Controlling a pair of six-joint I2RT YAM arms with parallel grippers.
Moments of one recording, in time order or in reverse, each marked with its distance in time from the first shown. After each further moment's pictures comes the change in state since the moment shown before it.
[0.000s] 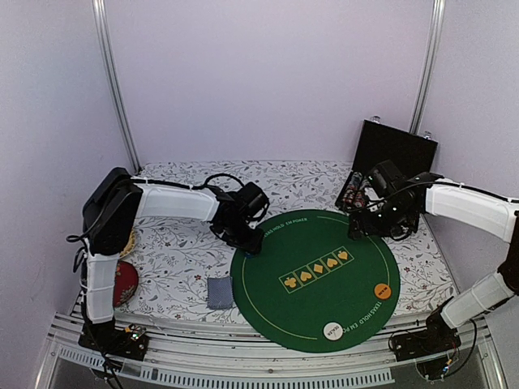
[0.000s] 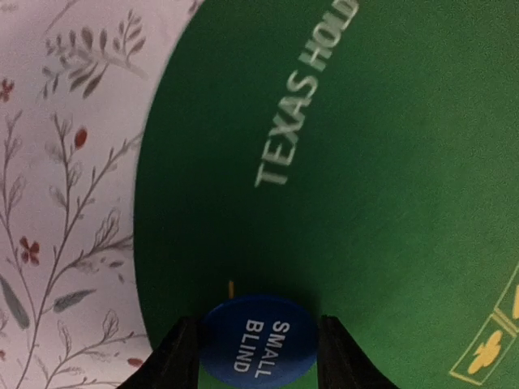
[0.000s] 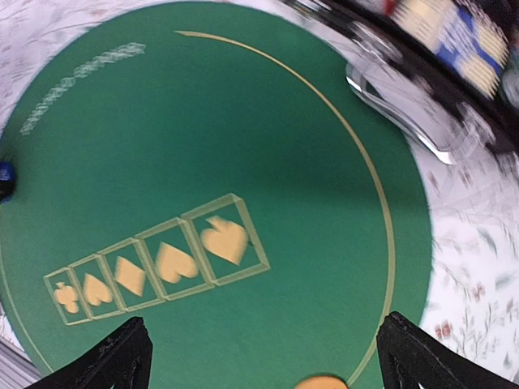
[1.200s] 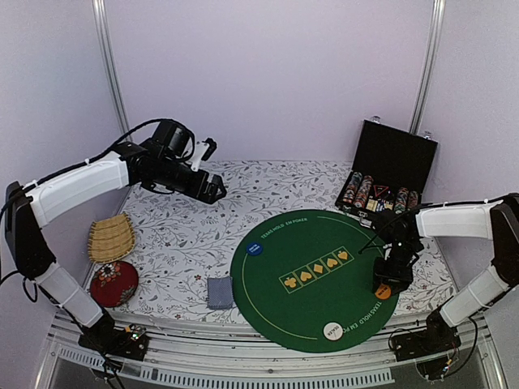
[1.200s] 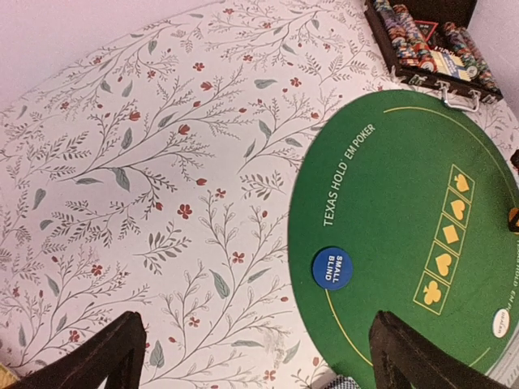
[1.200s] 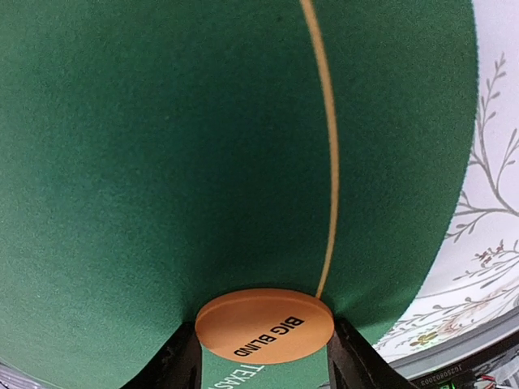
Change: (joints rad) left arm 0.254 -0.539 -0.103 -0.053 0.119 0.282; right arm -0.074 0.048 -0.315 -0.155 -0.153 0.360
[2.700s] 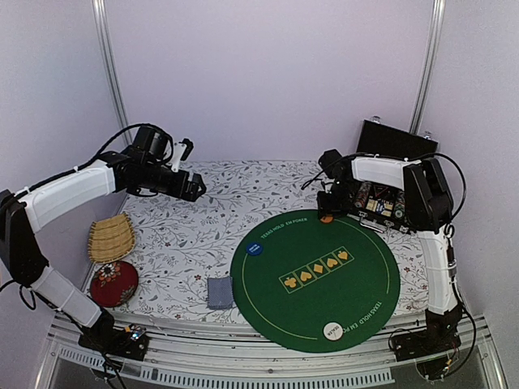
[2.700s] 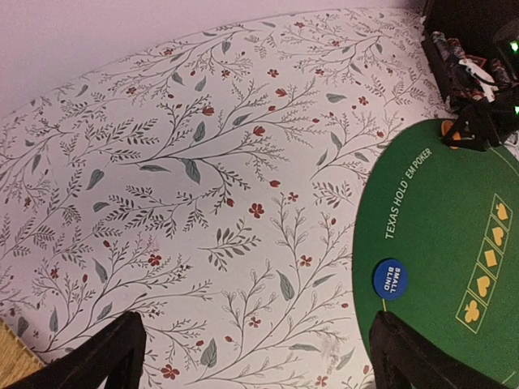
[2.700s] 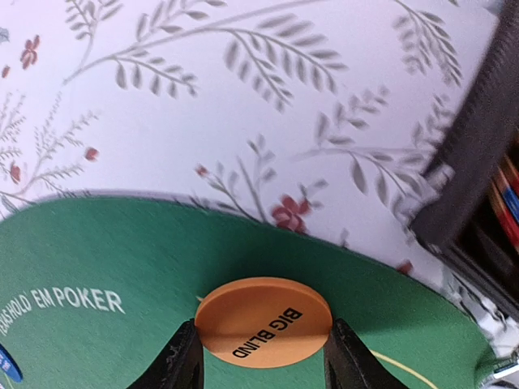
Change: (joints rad) left arm 0.134 -0.094 -0.147 0.108 -0.021 0.024; right arm 0.002 0.808 1.086 0.067 0.084 -0.367
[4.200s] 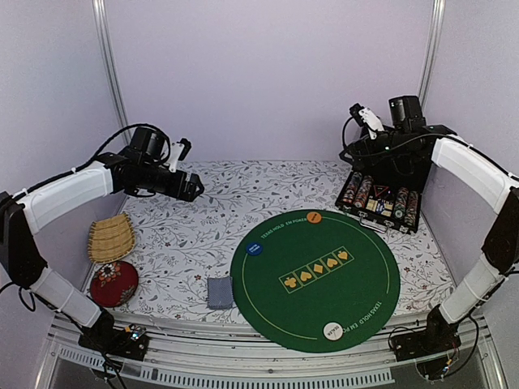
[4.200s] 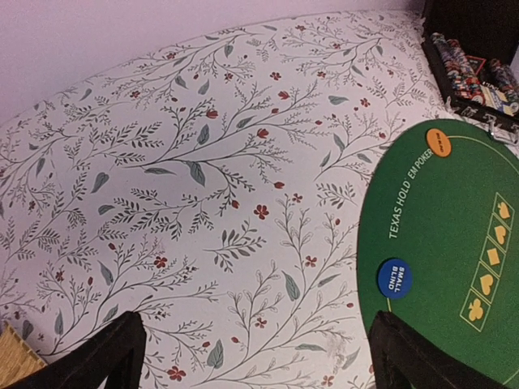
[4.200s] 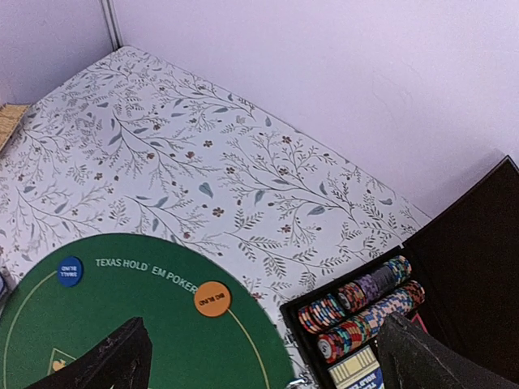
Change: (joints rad) left arm 0.018 -0.015 -0.019 0.016 0.010 0.022; right arm -0.132 -0.705 -0.309 0.340 -0.260 -0.624
